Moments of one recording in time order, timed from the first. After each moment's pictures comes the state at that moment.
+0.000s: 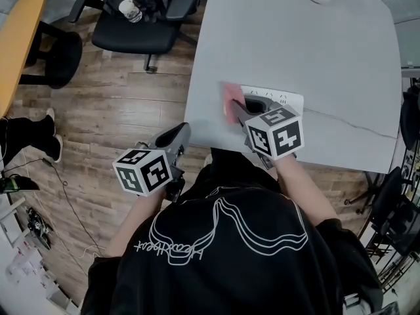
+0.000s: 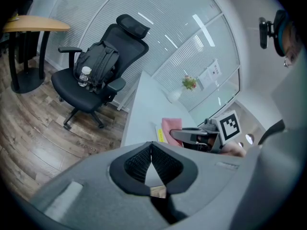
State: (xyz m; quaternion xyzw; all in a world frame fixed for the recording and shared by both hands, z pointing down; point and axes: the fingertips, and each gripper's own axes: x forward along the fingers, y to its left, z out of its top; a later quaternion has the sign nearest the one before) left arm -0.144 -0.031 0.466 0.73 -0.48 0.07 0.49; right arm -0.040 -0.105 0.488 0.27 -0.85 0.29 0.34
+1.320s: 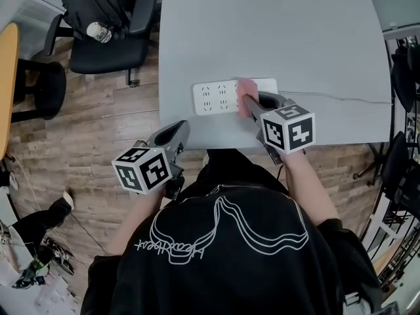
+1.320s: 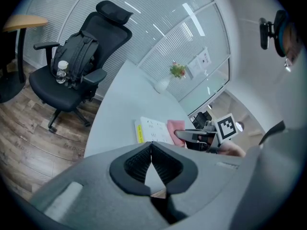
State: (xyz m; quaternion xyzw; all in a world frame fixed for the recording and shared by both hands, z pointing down) left arm -0.076 -0.051 0.466 0.77 -0.41 0.11 0.48; right arm 0.079 -0.111 0.489 0.39 -0.81 0.33 0.31
